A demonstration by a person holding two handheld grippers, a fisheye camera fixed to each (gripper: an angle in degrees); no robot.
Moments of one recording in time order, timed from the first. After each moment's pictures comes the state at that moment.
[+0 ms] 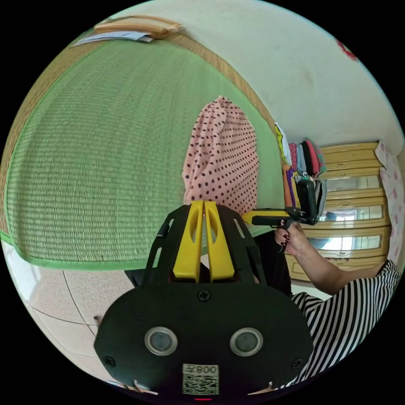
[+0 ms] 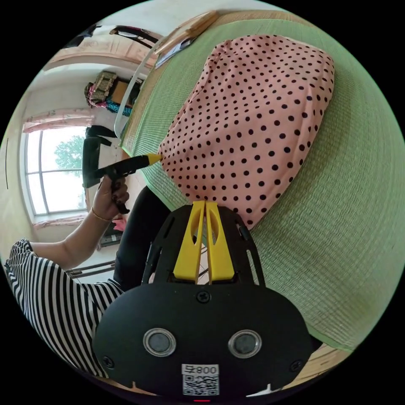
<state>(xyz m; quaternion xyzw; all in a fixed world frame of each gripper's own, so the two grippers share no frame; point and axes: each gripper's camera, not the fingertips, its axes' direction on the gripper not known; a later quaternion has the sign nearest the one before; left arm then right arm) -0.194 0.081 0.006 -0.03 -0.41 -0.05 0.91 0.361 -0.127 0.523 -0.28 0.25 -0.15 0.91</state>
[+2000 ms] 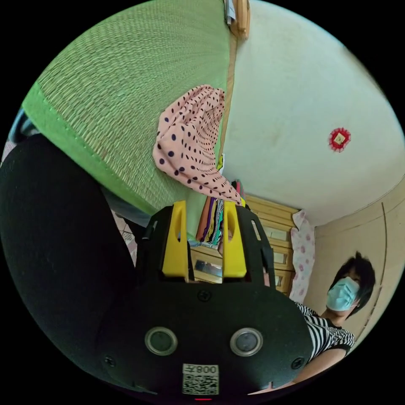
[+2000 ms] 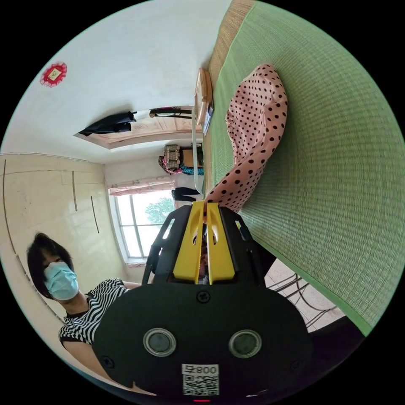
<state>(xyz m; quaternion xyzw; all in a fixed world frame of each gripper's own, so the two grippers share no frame) -0.271 0.179 -0.065 0.14 -0.06 -0.22 0.96 0.342 -0.107 0.248 -0.14 -0.09 0.01 0.99</state>
